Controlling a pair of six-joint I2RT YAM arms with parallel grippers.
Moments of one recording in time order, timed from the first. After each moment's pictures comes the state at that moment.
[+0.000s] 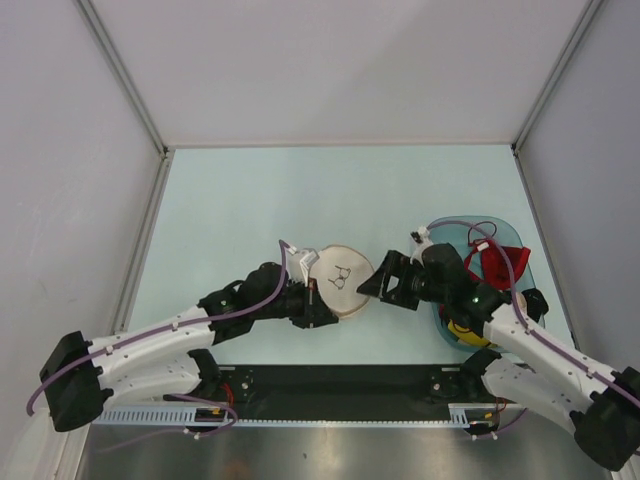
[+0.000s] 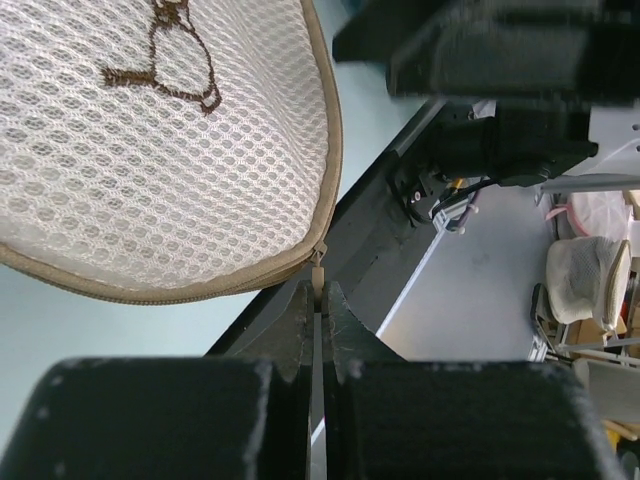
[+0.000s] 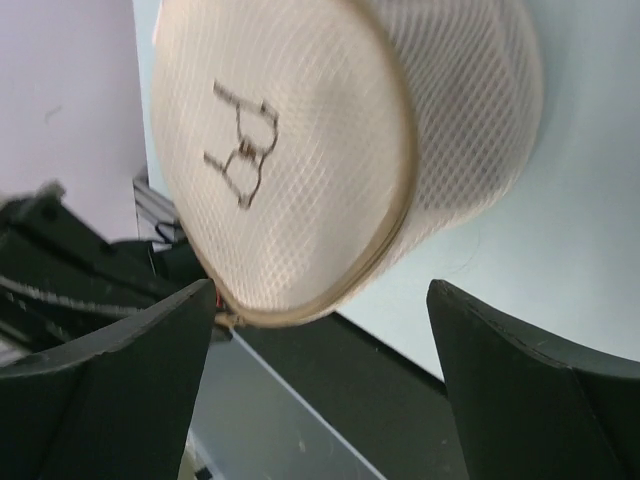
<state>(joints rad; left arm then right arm) -0.97 0.96 0.55 -0.11 0.26 -0.79 0.63 0.91 0.59 -0.28 -0.29 0.91</state>
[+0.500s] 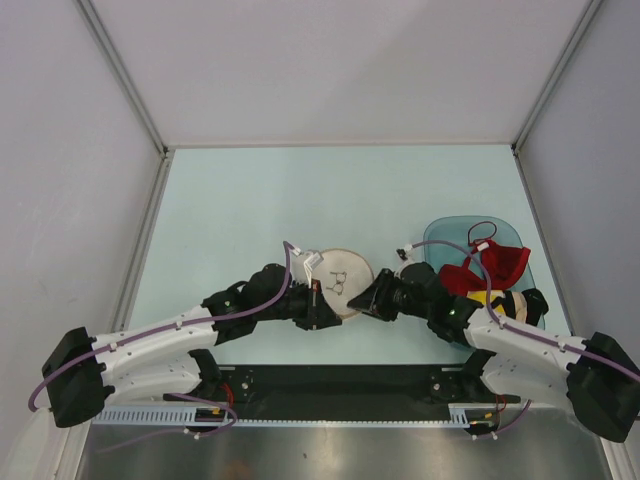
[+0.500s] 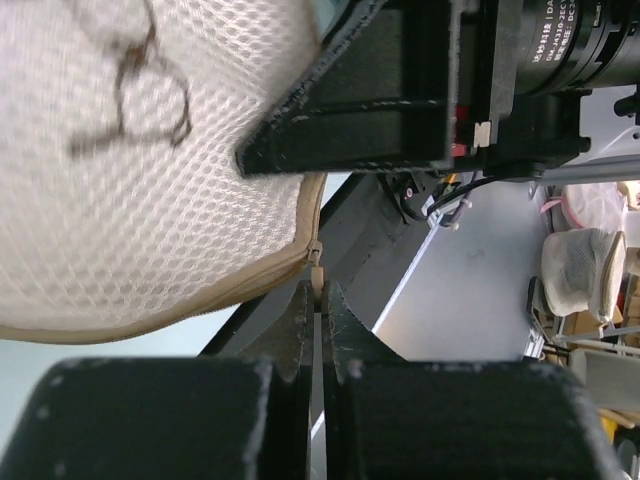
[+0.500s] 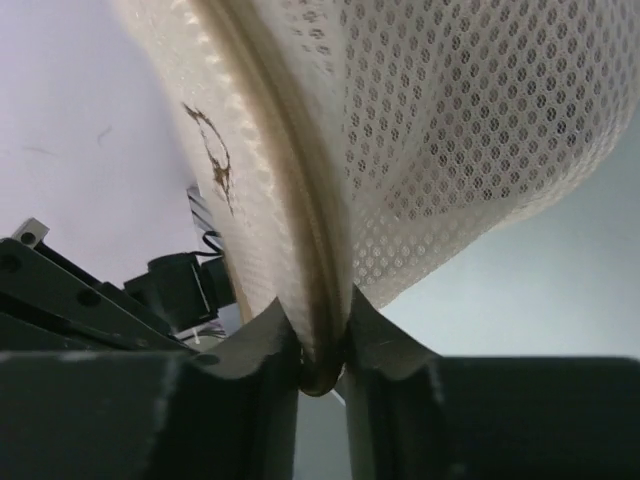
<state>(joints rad) -0.99 0.99 0.55 -0.06 0.27 -0.80 0.82 1.00 0.41 0.06 -0.18 1.23</state>
